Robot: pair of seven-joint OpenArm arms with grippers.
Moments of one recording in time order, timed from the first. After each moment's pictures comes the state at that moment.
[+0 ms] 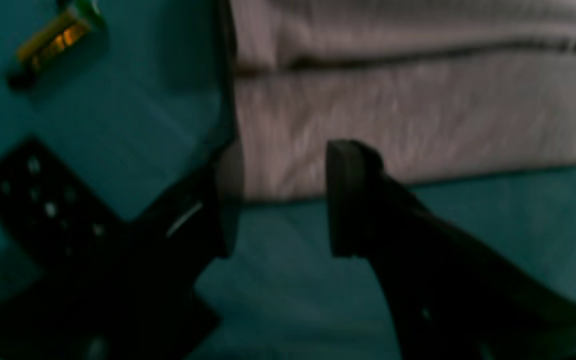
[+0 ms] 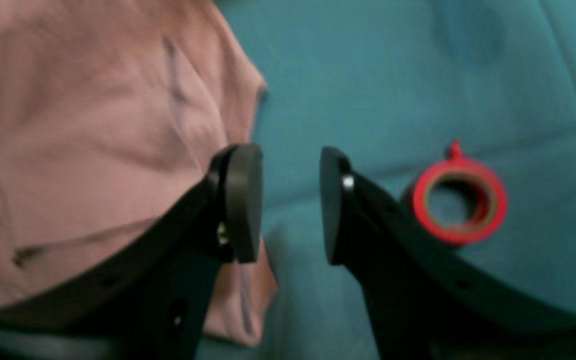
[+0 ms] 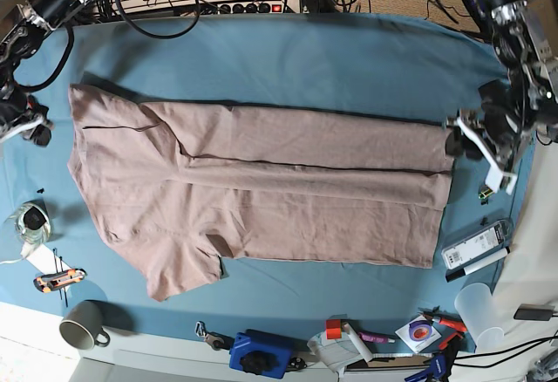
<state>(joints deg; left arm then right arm) 5.0 -15.1 -26.1 103.0 -36.7 -27.5 72.0 1.3 24.9 53.6 81.9 34.0 35.5 -67.7</state>
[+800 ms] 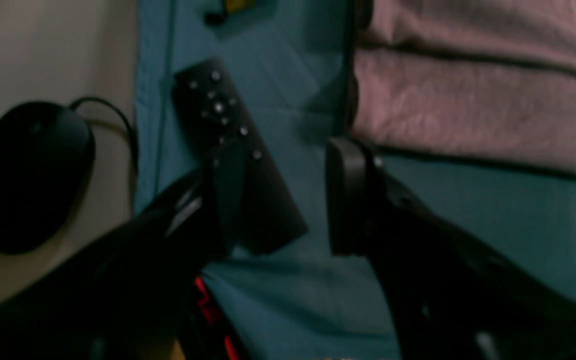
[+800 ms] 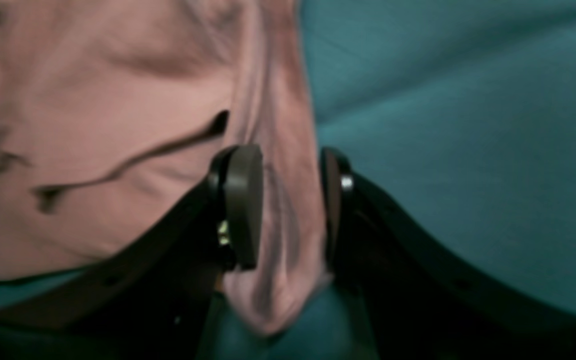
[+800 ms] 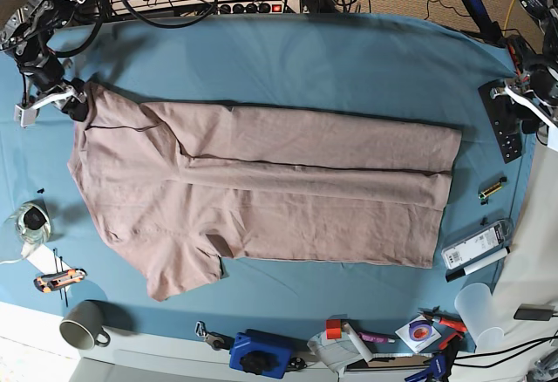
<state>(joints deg) 16.1 -15.0 -43.5 112.2 -41.2 -27.5 66.8 -5.3 18.8 51.4 72.6 44.6 36.0 -62.1</state>
